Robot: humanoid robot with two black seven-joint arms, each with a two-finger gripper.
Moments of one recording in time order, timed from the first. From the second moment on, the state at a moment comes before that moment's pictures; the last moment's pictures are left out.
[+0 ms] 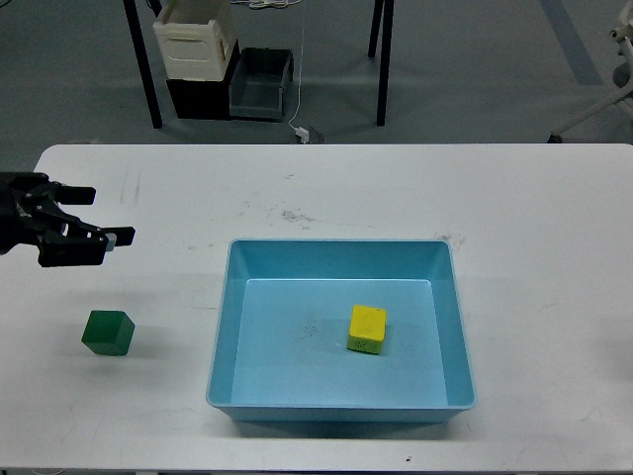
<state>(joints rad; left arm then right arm) -0.58 1.18 -0.76 -1.61 1.93 -0.49 -0.49 -0.26 -0.09 1.77 1.53 -0.65 0.36 0.34</state>
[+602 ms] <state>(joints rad) -0.61 1.15 -0.48 -1.47 2.18 -0.49 -0.49 -0.28 -0.09 1.77 1.50 -0.64 0.36 0.35</state>
